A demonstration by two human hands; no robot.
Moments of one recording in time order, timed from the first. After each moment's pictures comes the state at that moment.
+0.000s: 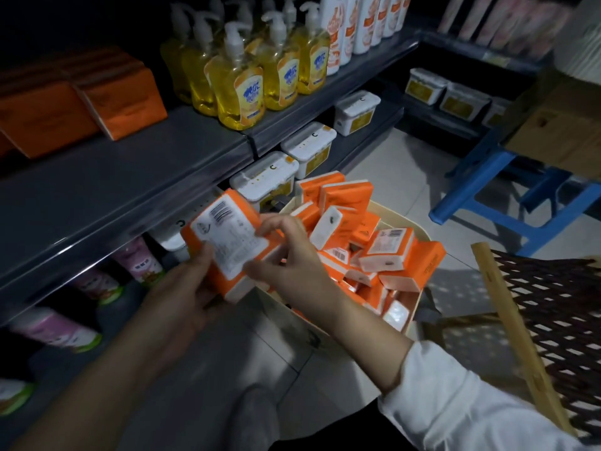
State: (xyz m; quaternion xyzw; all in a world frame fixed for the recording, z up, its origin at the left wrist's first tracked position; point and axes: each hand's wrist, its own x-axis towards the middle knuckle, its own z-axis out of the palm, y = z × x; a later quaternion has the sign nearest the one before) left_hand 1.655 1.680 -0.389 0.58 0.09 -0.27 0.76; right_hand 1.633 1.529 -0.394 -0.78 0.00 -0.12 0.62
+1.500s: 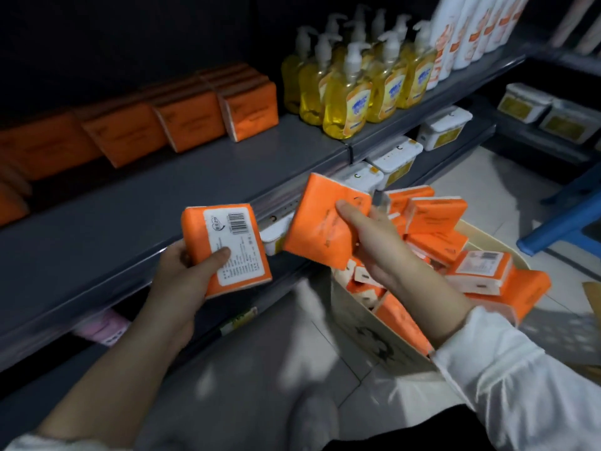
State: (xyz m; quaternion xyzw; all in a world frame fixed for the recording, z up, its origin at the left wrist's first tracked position) left_hand 1.668 1.800 -0.381 0.70 0.17 -0.05 0.69; right_hand 1.687 1.560 -0.378 -0.61 0.14 0.00 0.78
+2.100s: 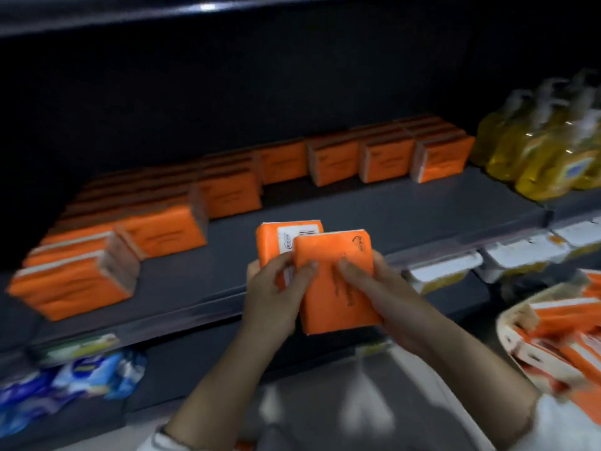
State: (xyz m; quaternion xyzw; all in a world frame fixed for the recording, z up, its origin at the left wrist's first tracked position) left_hand 1.606 1.932 -0.333 0.76 0.19 0.12 0.61; right_hand 1.651 1.783 -0.341 -0.64 -0.04 0.22 0.73
